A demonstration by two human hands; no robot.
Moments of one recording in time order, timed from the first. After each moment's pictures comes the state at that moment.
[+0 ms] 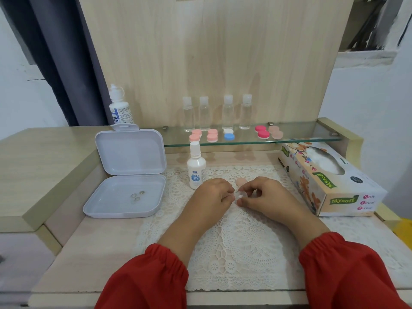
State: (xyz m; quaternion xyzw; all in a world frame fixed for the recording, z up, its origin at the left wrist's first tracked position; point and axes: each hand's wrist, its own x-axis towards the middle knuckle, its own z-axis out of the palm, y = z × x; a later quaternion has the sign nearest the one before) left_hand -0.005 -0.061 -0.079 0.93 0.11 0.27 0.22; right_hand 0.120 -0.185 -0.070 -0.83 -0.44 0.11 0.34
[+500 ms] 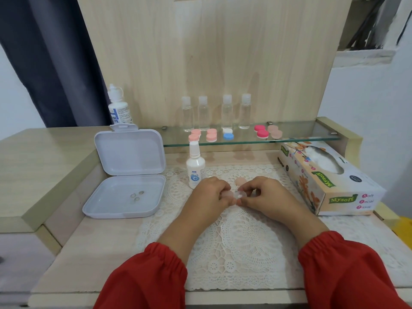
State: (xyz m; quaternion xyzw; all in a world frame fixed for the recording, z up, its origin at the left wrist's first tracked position) left_hand -0.003 -0.058 -0.079 0.92 0.18 0.23 0.26; right_hand 0.120 -0.185 -0.069 -0.83 -0.43 0.11 0.34
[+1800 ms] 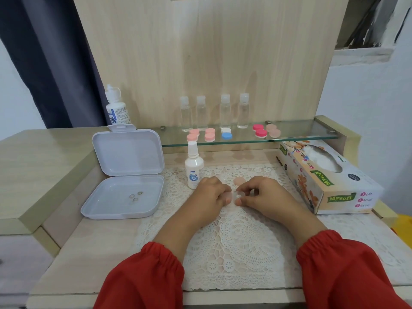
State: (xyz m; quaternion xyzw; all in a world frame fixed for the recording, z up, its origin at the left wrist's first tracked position) left_hand 0.000 -0.051 -0.082 0.95 0.13 0.18 0.23; right_hand 0.121 -0.184 -0.071 -0.82 -0.44 0.12 0.34
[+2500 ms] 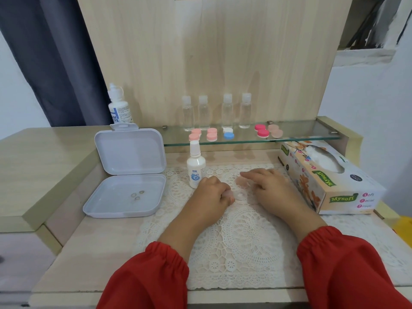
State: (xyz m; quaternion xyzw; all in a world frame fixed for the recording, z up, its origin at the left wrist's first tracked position) left_hand 0.001 -0.052 -0.087 0.94 0.18 0.18 0.23; right_hand 0.136 -0.181 -0.077 -0.85 -0.46 0.01 0.25
